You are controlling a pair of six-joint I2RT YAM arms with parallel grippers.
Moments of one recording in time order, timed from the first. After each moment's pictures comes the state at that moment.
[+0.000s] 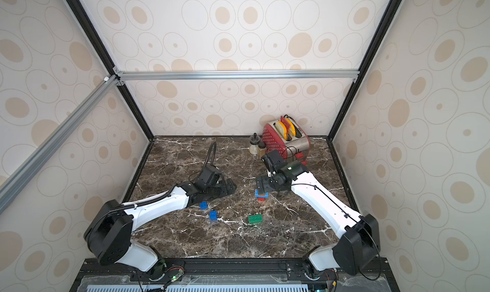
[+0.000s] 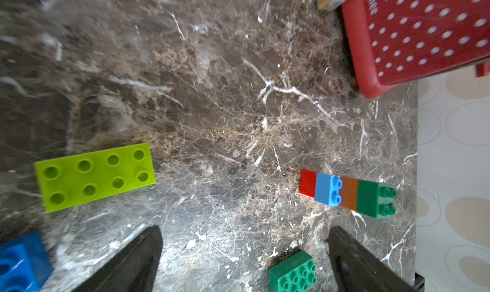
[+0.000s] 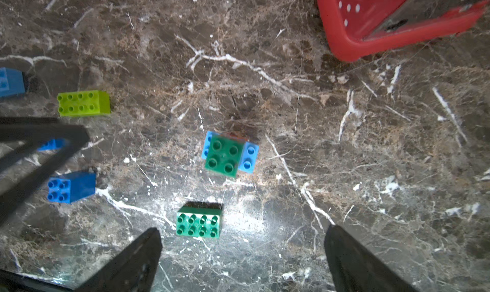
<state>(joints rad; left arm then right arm) -0.69 1.47 0.95 -0.32 -0.02 -0.89 0.66 1.36 1.22 -1.01 0.09 0.35</state>
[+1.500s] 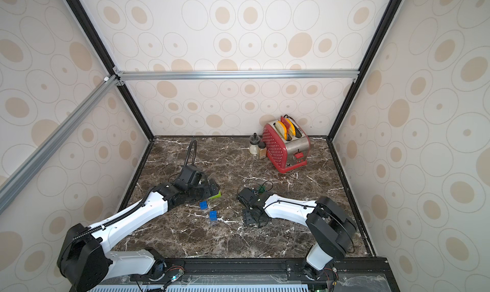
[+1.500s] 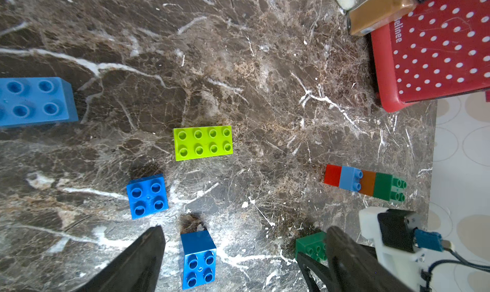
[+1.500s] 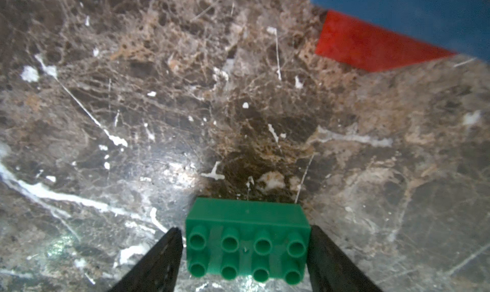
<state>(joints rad) -0.58 1.27 0.89 -0.55 -0.01 -0.86 0.98 1.59 0.89 -0.64 0.12 0.68</state>
